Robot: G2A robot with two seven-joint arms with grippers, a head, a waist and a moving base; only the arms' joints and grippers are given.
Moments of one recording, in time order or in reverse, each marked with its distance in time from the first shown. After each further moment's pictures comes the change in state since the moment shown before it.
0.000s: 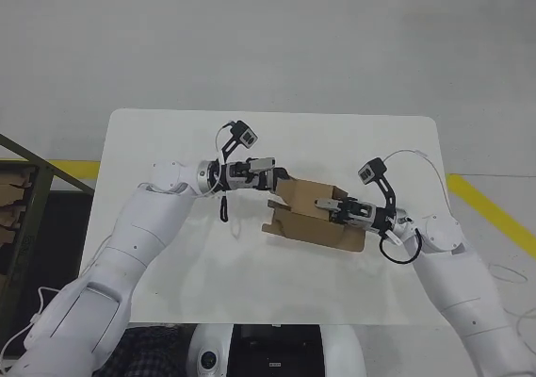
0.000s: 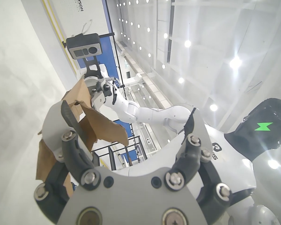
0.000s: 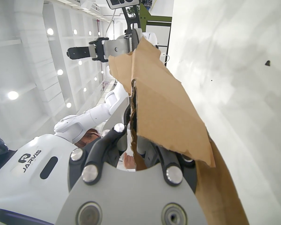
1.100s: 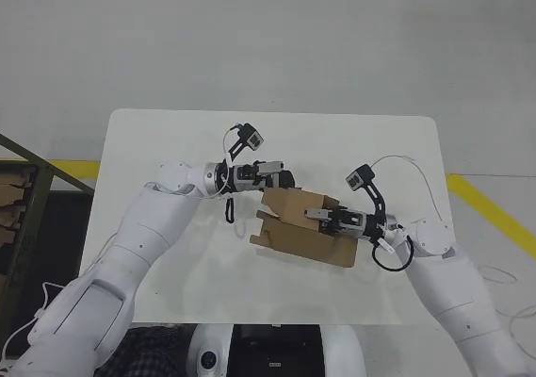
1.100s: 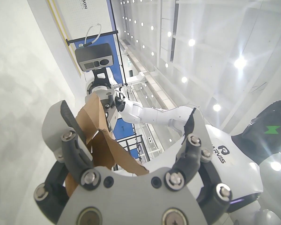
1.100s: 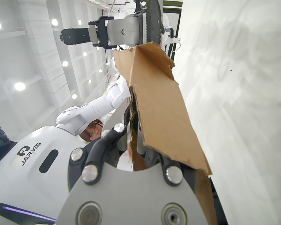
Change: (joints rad) left arm -0.022 -0.015 0.050 0.027 0.002 -0.019 0.019; right arm -0.010 -0.008 -0.048 -0.026 0.019 -0.010 0.009
